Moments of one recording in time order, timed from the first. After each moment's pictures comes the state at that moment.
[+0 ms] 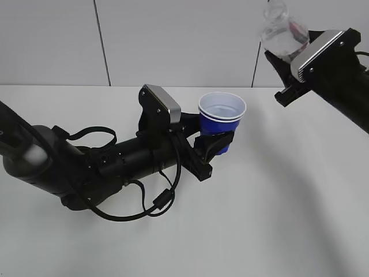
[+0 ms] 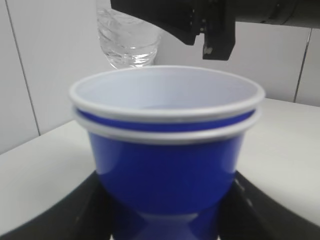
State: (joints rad) left arm -0.65 2.17 -0.95 0.41 -1.13 -0.17; right arm 0.03 1.86 -0.84 -0.42 -1.11 -0.51
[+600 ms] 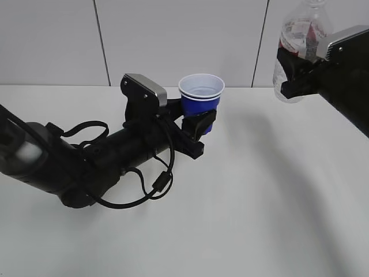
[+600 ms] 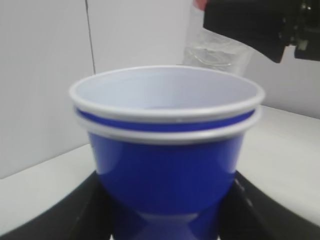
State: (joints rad) left arm -0.65 2.15 -0.94 0.19 -1.13 -0.12; right arm 0.03 1.86 -0.80 -0.29 -1.11 -0.16
